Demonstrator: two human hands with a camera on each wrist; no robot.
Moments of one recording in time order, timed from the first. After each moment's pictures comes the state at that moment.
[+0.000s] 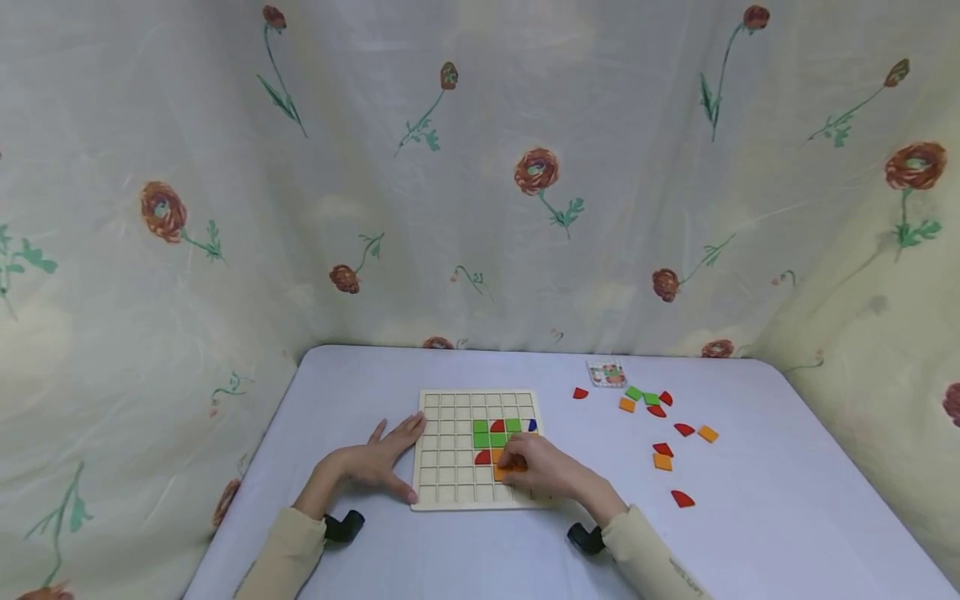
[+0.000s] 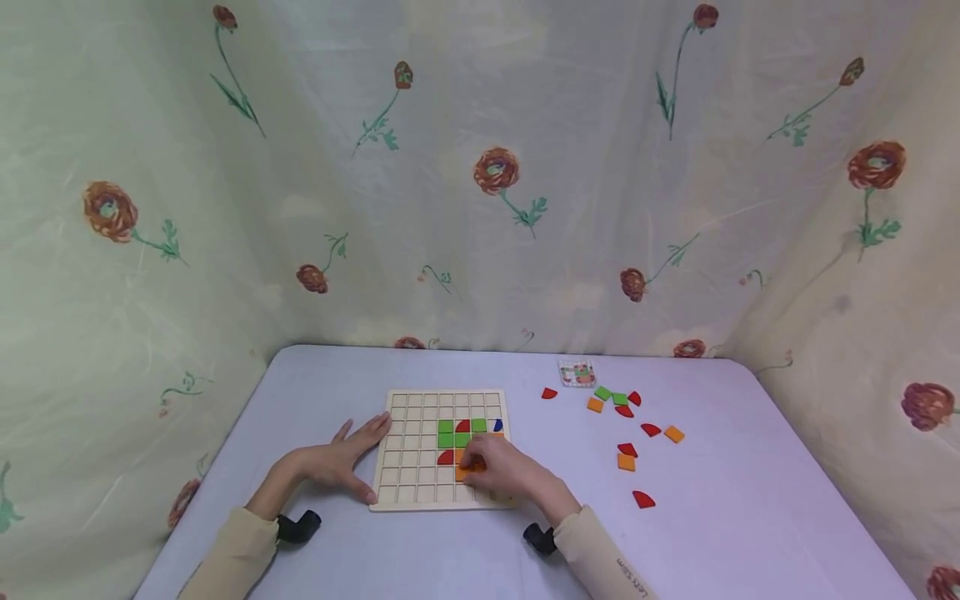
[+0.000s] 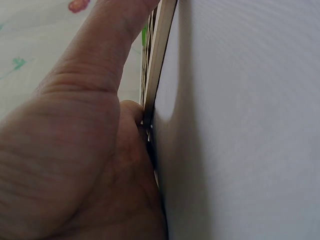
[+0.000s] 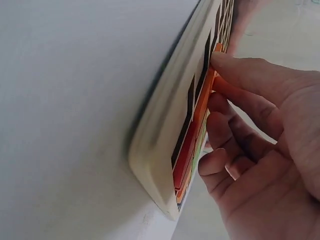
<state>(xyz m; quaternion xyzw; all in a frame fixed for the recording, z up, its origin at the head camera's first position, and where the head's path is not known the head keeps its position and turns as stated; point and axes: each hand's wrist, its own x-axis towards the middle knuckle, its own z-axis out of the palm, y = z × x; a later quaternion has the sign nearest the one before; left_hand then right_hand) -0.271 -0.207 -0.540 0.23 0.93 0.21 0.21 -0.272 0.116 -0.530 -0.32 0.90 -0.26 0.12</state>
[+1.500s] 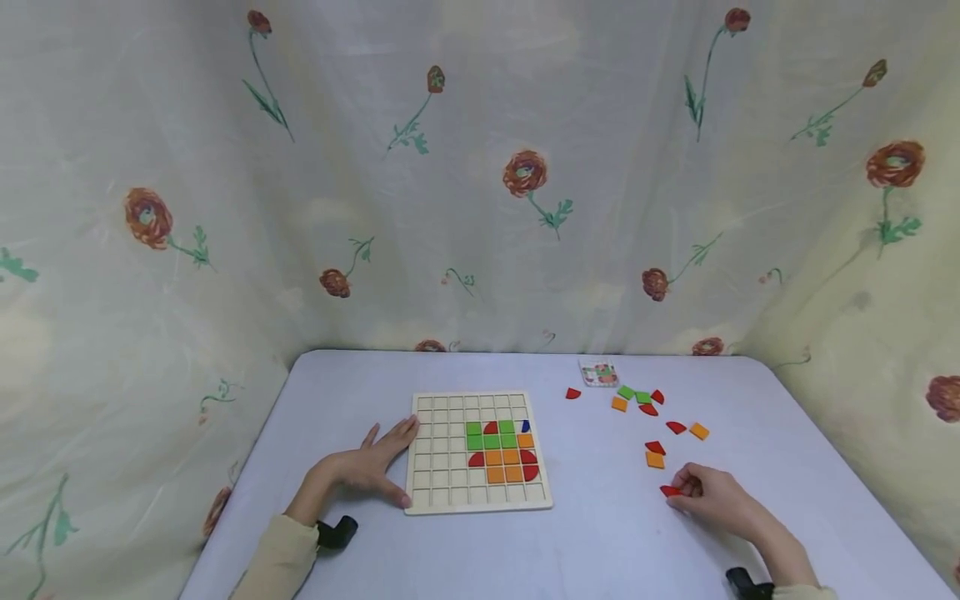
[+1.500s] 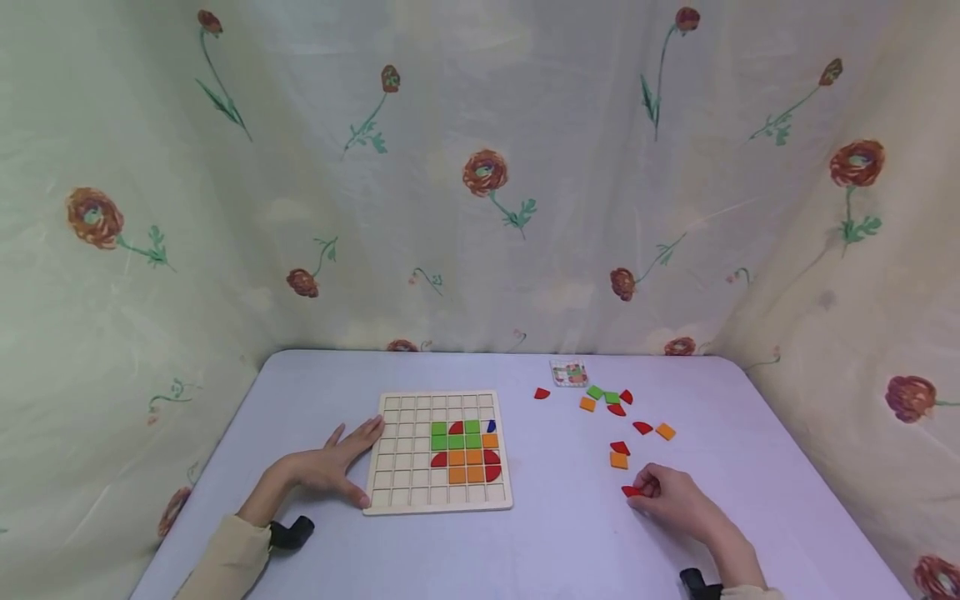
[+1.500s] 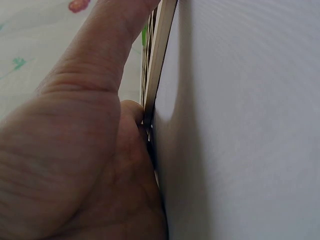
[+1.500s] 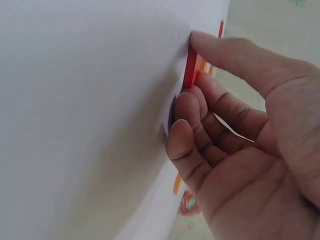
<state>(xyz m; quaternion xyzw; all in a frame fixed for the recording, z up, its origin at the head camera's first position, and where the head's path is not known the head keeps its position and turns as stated) -0.272 -0.208 -0.541 0.23 0.92 0.23 0.22 -0.226 0.347 -0.530 -0.02 0.95 -0.28 0.13</state>
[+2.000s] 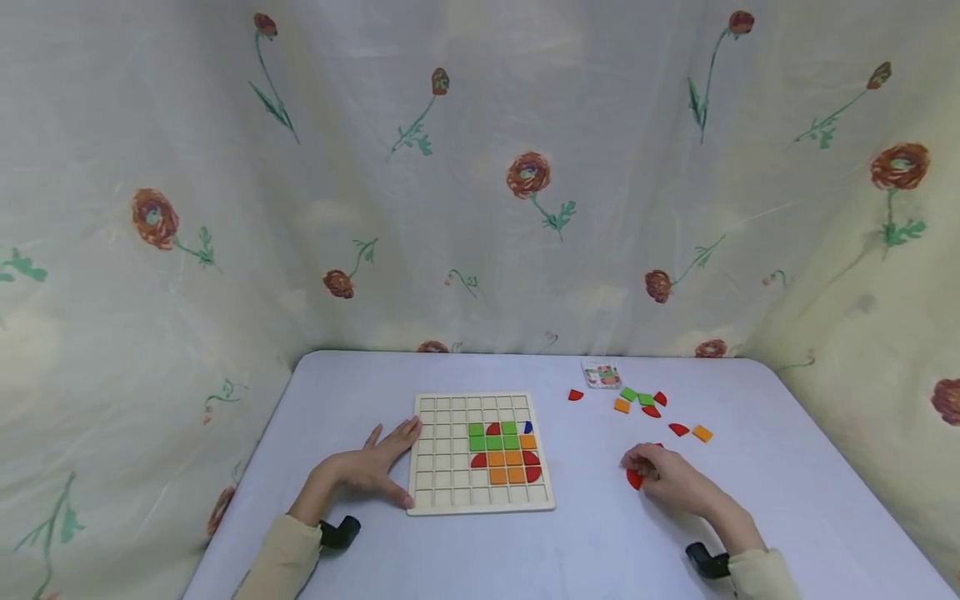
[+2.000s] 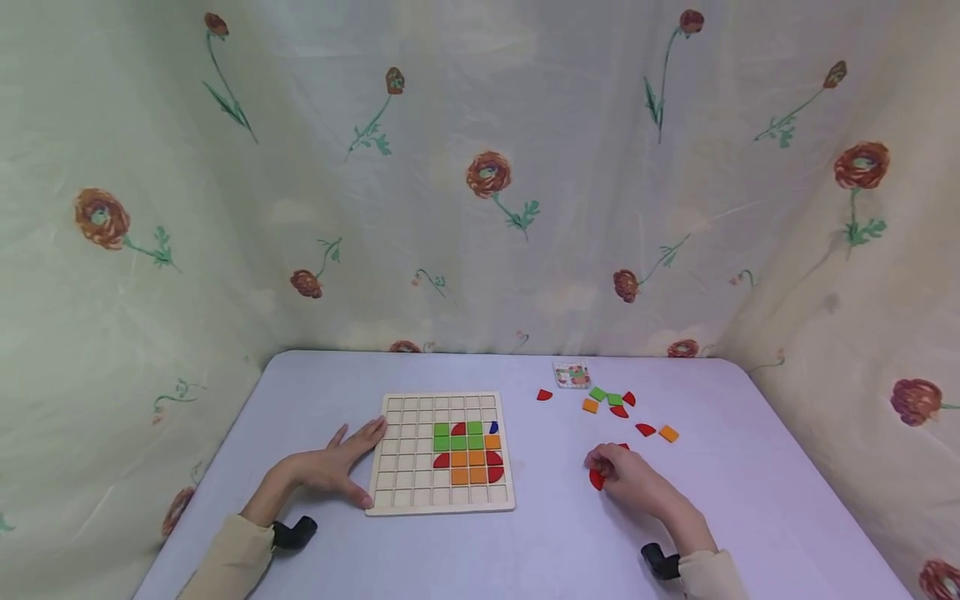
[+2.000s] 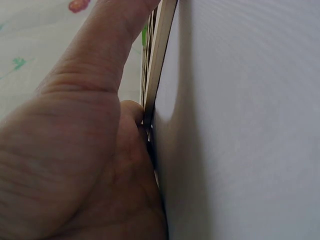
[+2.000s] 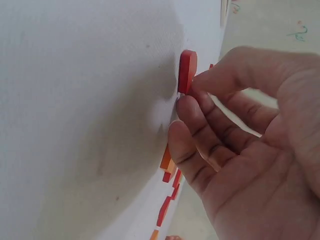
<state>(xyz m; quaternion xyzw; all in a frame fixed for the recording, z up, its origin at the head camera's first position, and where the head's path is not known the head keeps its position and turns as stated) -0.270 -0.208 -0.539 0.23 0.92 0.22 0.22 -0.254 0.298 -0.527 -0.15 0.94 -0.29 0.12</state>
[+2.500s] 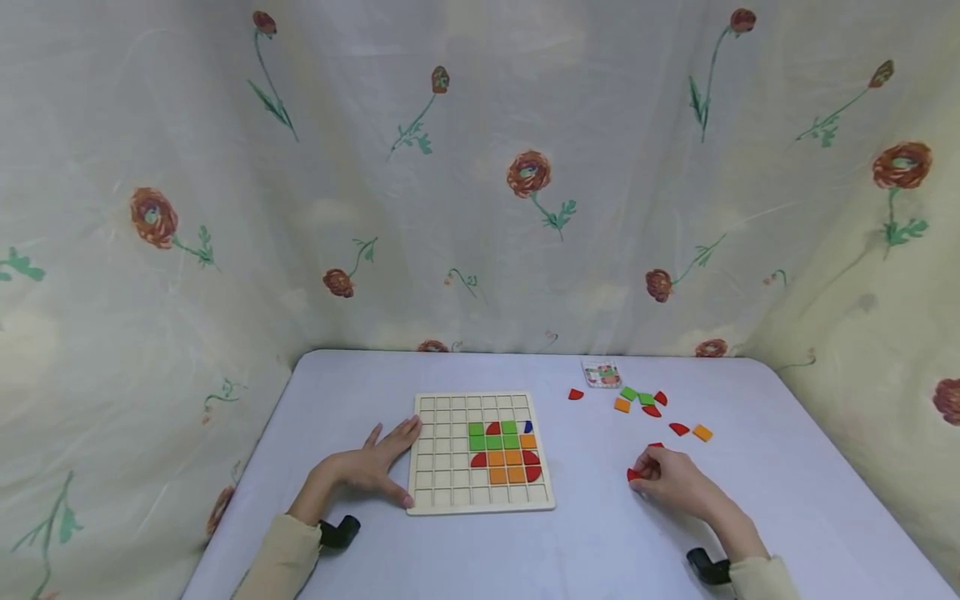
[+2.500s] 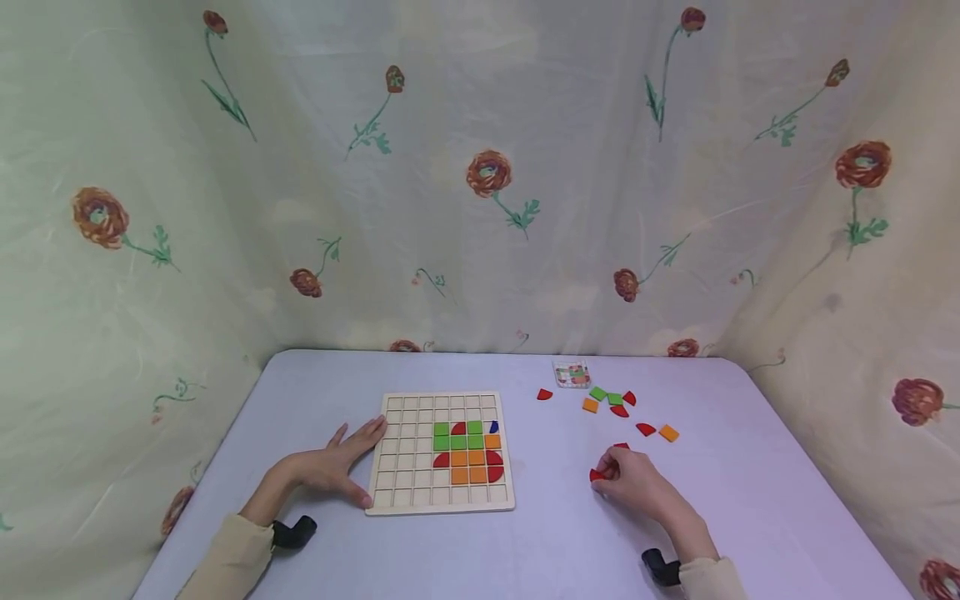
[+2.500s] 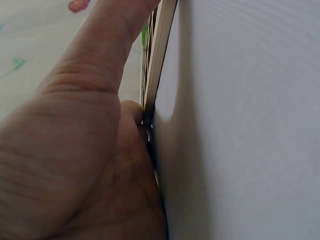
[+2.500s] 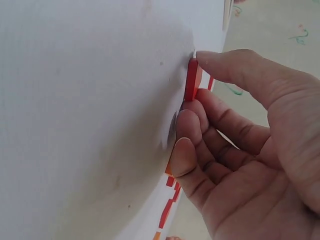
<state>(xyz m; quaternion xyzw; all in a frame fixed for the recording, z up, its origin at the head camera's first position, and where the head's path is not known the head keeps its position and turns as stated) -0.270 -0.206 -0.539 0.23 0.92 0.23 0.22 -0.250 0.296 -0.530 -0.07 0.95 -0.28 0.10</state>
